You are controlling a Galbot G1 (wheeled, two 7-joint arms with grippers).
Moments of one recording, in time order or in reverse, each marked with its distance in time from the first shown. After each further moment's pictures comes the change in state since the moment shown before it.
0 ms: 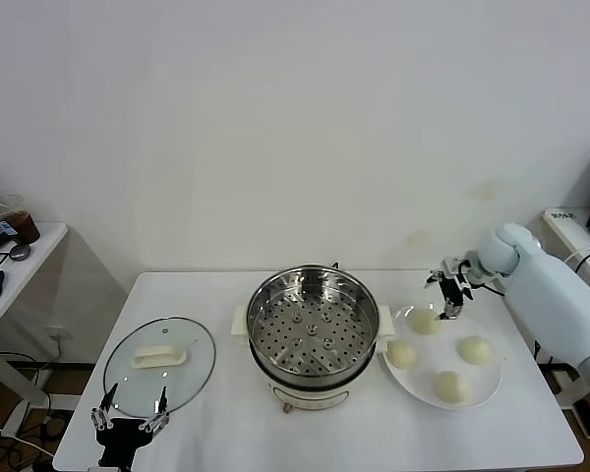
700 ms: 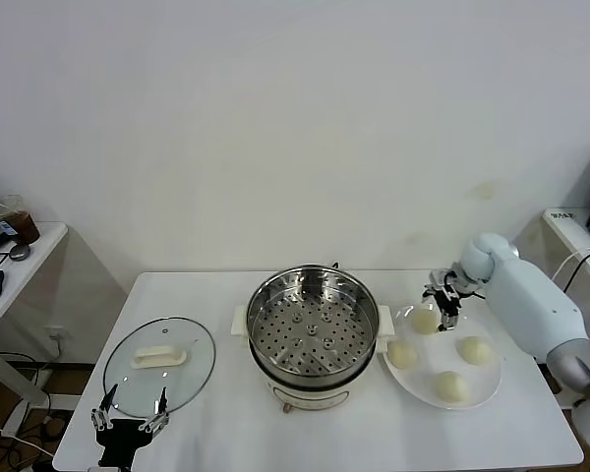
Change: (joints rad) left arm -0.001 -0.003 -0.001 0.002 0.003 0.004 0.001; right arm -0.003 0.107 -0.003 -0.166 -0.105 0.060 0.016
